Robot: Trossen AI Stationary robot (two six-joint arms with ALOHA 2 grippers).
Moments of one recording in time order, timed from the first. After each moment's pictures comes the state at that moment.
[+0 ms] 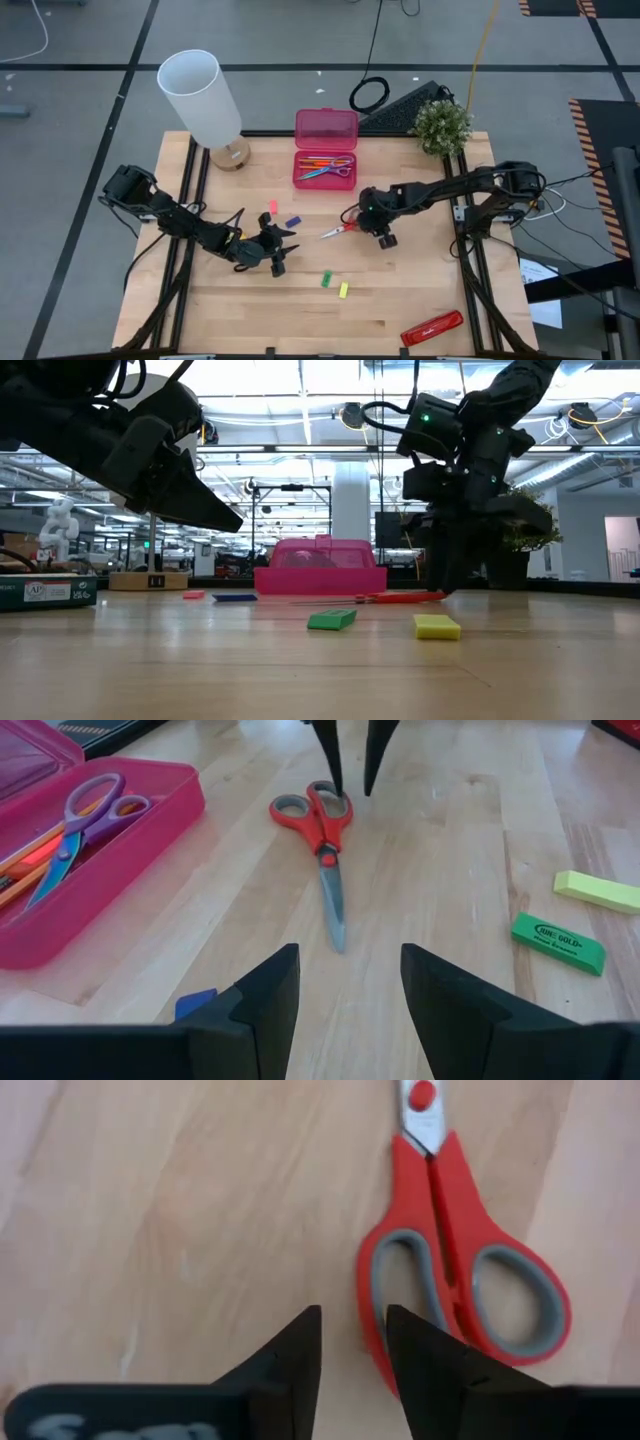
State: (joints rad) left arm -0.42 1.54 0.49 0.47 -0.63 -0.34; right arm -0.10 1.58 0.75 -0.31 -0.16 -0.41
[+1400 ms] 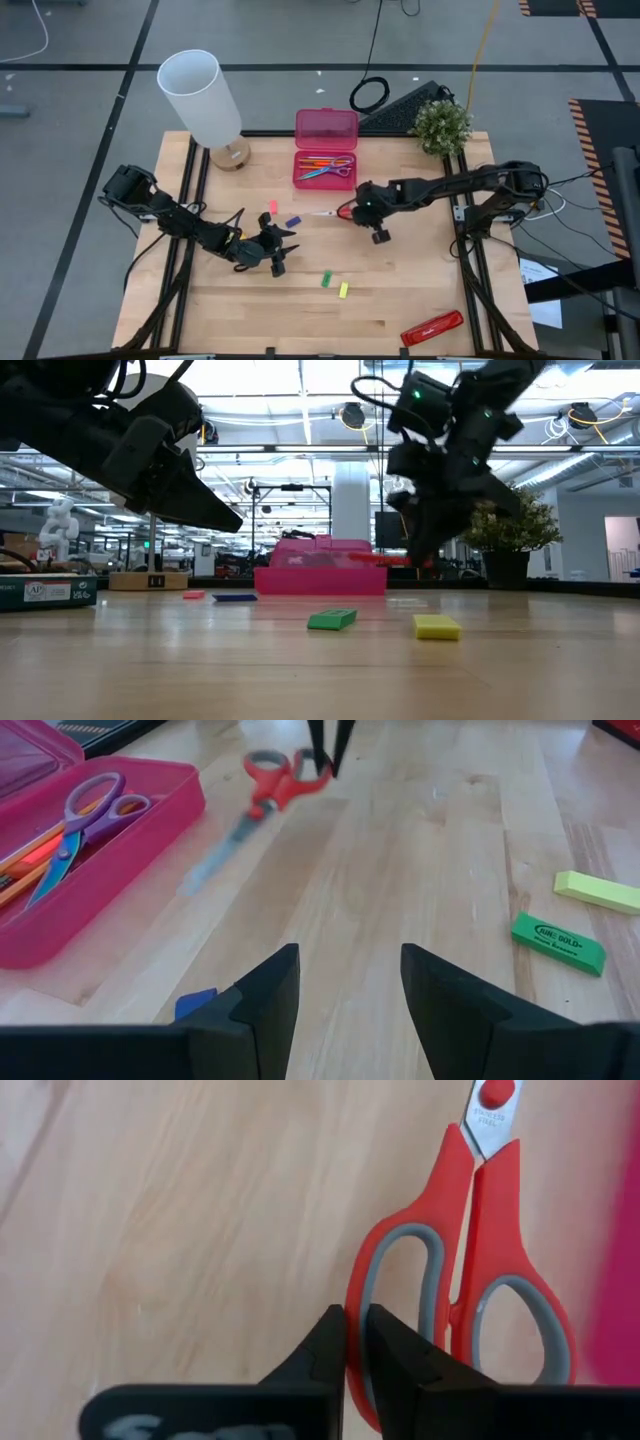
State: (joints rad) left arm -0.42 1.54 0.49 0.47 -0.63 -0.34; right arm -0.10 1.56 0.82 -0.33 -0.09 -0.40
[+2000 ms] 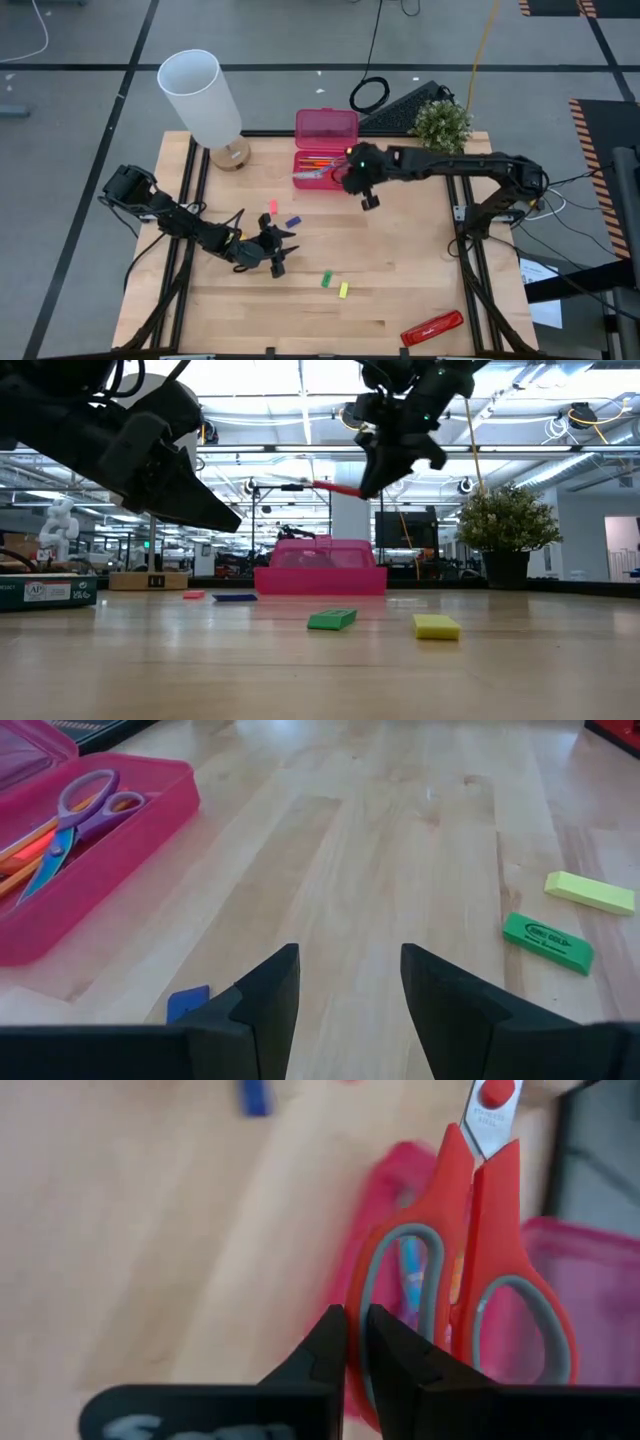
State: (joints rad) left arm -0.43 1.54 0.49 0.47 -0.63 -0.35; right arm -0.25 1.56 1.17 -0.53 0.00 -0.68
